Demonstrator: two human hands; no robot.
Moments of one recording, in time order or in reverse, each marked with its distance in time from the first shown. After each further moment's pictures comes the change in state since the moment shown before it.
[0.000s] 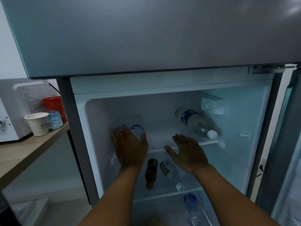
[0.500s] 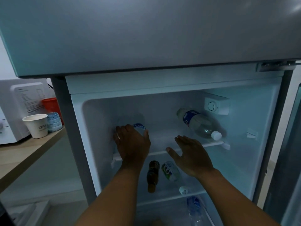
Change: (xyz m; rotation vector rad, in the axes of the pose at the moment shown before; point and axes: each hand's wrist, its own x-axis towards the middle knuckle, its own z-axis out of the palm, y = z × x) left_hand 0.021 -0.008 0.029 0.242 -0.027 0.042; right_hand -0.004 -0.004 -0.002 0.019 0.010 0.023
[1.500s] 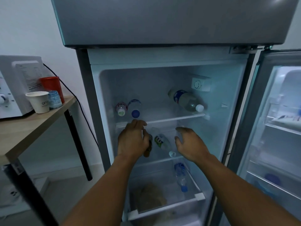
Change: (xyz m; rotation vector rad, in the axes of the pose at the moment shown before) left_hand -0.094 -0.036 -0.080 -0.296 -0.185 0.411; right_hand -0.088 0.001 0.000 0.069 0.107 0.025
